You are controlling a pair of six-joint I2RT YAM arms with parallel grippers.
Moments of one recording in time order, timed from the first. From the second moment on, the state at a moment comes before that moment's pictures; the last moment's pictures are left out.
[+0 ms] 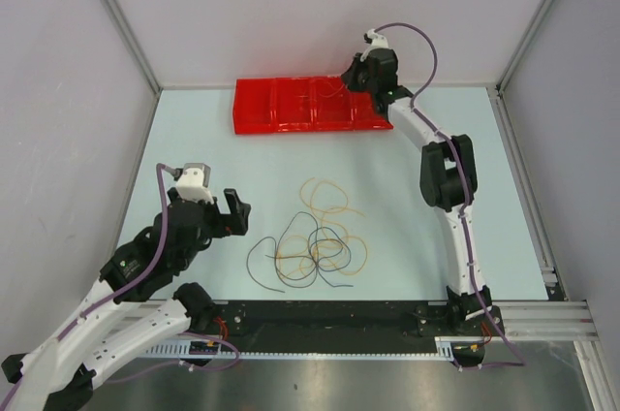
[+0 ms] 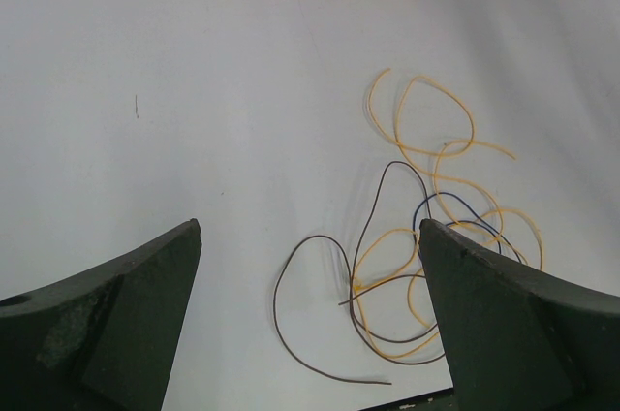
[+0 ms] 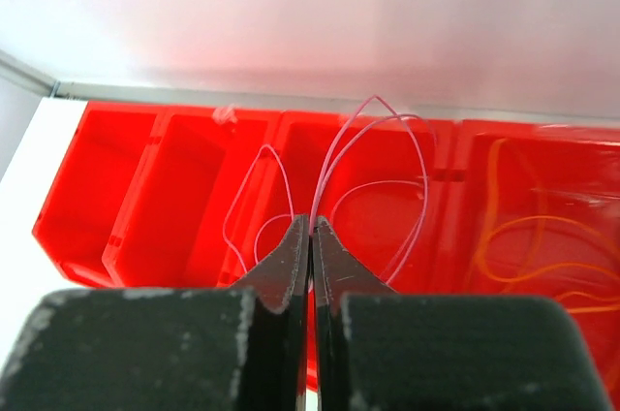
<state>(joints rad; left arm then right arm) -0.77 0.53 0.83 -0.78 -0.49 -0.46 0.34 2.39 2.11 0.03 -0.13 0.39</state>
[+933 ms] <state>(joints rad) -0.77 0.53 0.83 -0.78 -0.49 -0.46 0.36 2.33 2.10 0.03 -0.12 0.39</state>
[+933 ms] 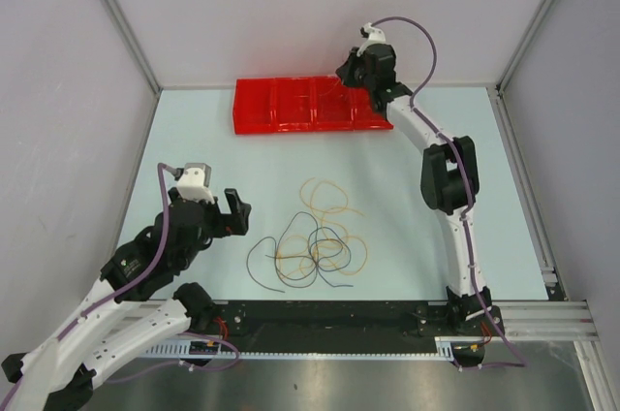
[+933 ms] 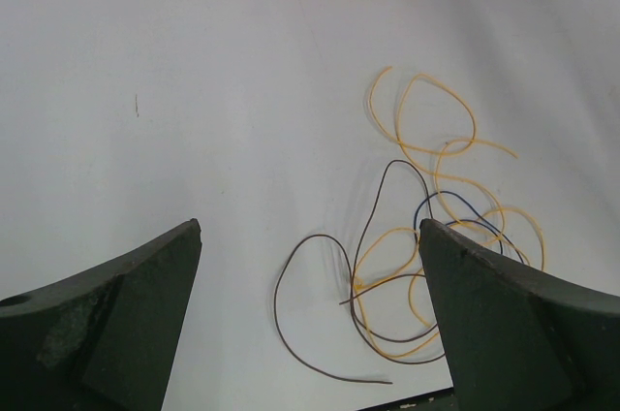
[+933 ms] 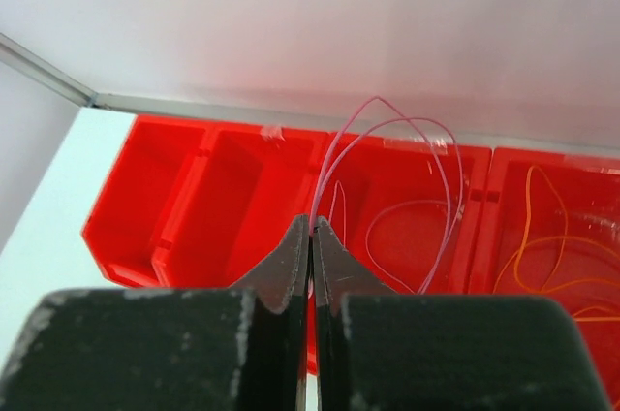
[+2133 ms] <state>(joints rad) -0.82 0.87 0.72 -0.61 -0.39 -0.54 0.52 1.71 1.38 -0.28 0.04 0.48</state>
